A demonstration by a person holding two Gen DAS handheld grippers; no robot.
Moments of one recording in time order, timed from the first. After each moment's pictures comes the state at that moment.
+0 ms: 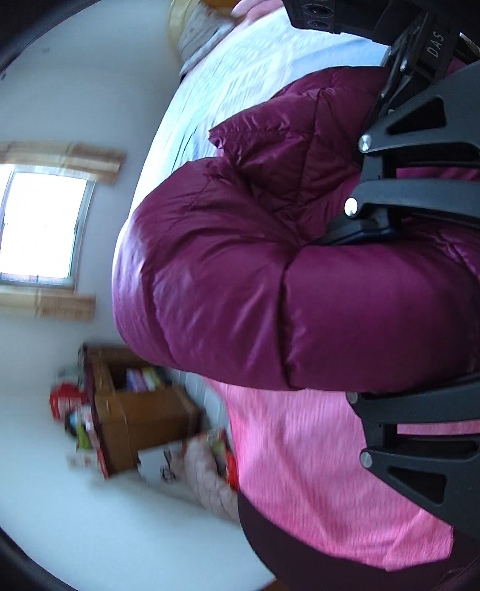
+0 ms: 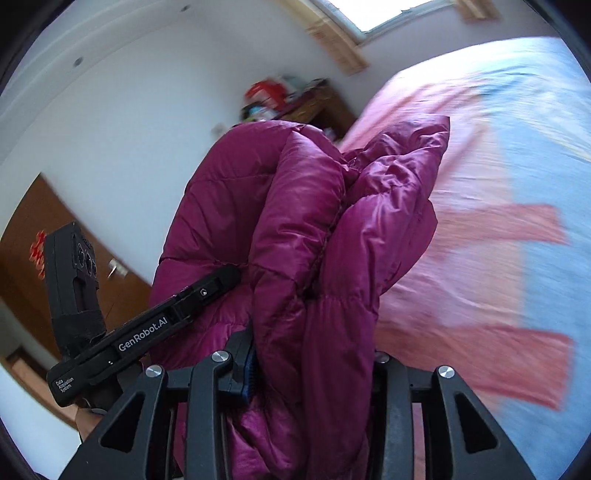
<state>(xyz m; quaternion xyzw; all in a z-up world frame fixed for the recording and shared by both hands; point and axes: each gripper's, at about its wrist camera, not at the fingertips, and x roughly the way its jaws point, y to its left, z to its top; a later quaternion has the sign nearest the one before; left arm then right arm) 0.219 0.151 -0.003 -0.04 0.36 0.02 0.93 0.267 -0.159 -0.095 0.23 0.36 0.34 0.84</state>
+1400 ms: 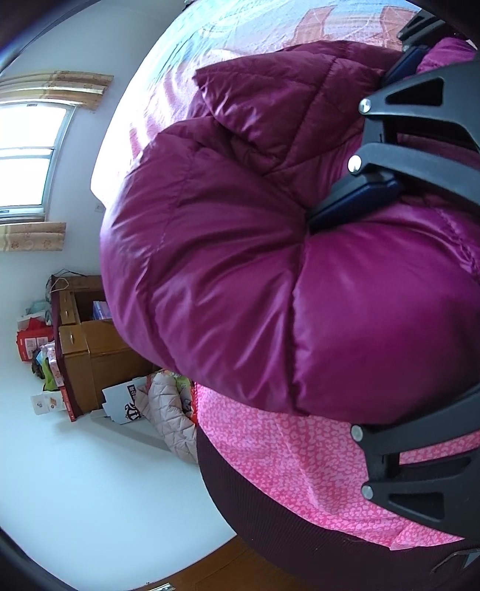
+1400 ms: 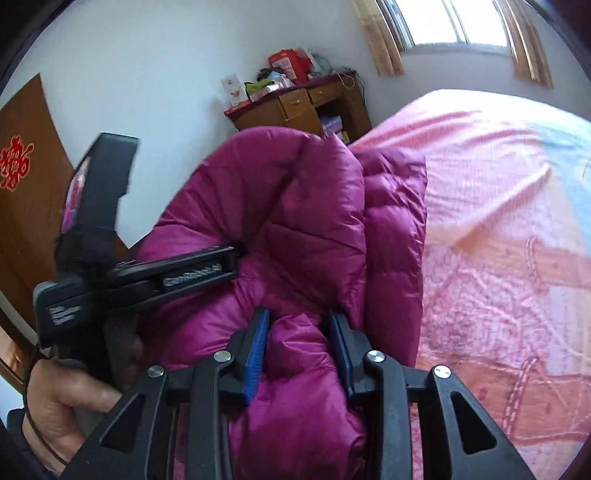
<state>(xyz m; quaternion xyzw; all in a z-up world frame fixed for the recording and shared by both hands) 0.288 0.205 -0.071 -0.03 0.41 0.14 0.90 0.291 -0.056 -0.128 0.07 0.37 0.30 0.88</state>
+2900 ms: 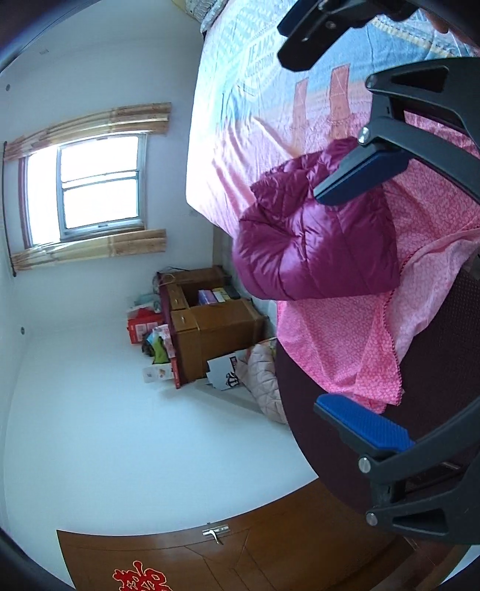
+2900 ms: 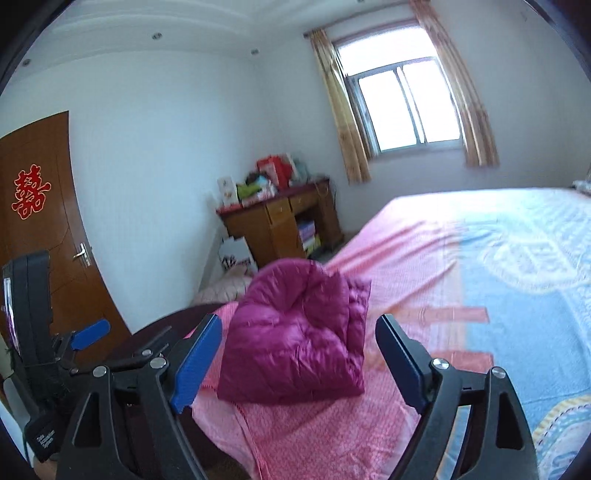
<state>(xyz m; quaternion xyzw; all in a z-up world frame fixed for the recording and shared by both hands) 0.043 0.173 0.053 0.03 0.21 0.15 0.96 0.071 -0.135 0.013 0.09 0.15 0.21 0.96</state>
